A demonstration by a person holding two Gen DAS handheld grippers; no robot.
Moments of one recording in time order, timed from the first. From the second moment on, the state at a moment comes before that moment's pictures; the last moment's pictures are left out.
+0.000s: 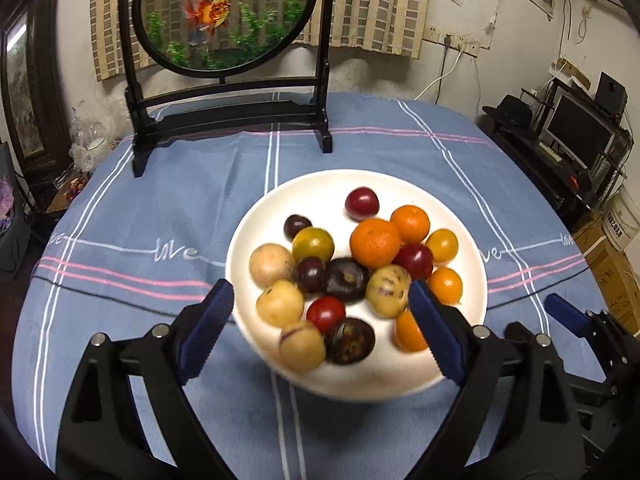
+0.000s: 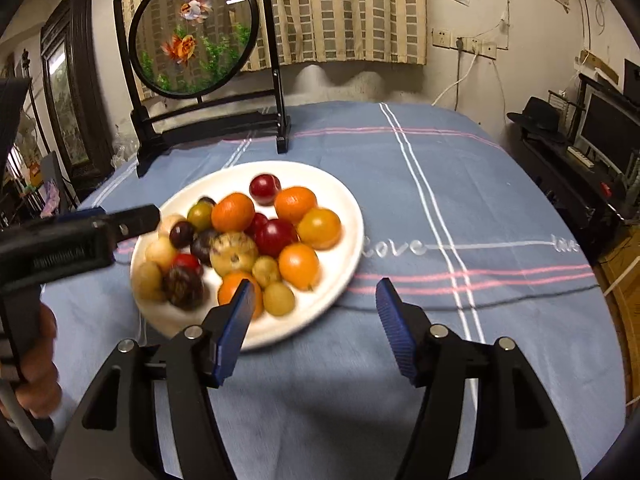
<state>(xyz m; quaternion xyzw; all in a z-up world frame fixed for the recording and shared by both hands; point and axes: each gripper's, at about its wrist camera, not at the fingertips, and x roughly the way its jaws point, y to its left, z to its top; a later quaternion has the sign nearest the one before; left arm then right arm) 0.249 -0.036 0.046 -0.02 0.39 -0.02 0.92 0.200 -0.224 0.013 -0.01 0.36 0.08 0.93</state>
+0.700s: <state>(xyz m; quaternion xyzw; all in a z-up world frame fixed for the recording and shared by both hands) 0.169 -0.033 0.033 0.00 0.40 0.01 0.92 0.135 -0.231 0.002 -0.02 0.38 0.08 0.92</state>
